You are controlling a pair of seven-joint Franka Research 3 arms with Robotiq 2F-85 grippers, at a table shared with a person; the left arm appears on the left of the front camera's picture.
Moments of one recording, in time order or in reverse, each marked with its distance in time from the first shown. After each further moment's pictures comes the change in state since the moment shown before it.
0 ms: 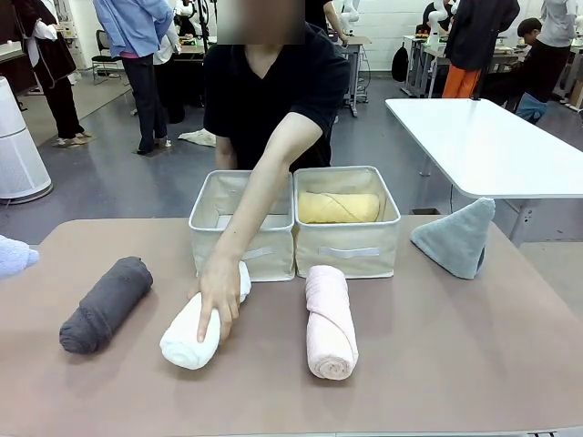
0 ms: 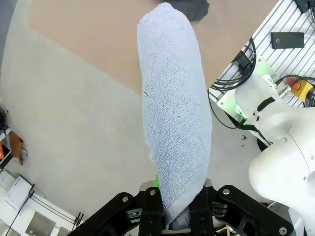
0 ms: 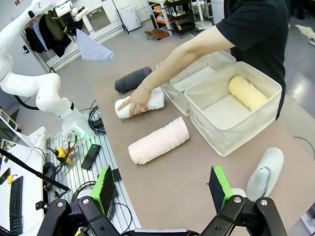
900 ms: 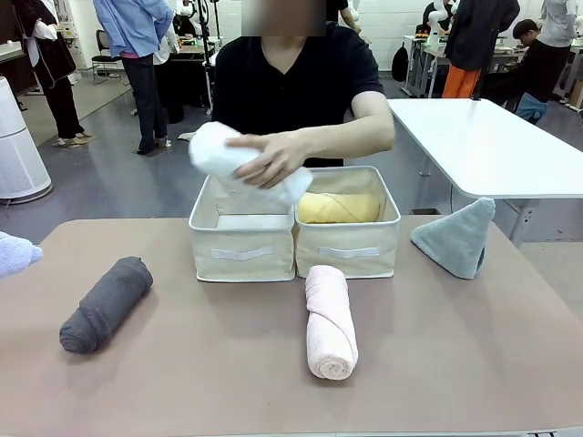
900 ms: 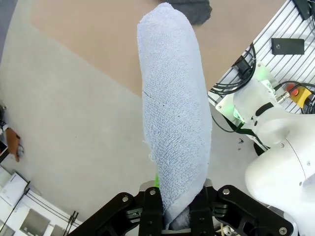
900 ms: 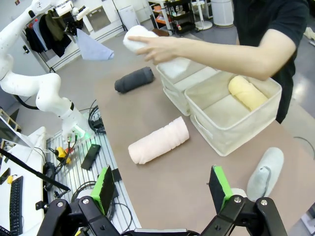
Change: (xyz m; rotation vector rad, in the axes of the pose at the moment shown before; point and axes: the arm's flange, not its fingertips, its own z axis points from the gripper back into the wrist) left arm 0.002 0.000 0.001 -0.003 -0.007 0.033; right arm 0.000 0.000 0.000 0.000 0.000 0.000
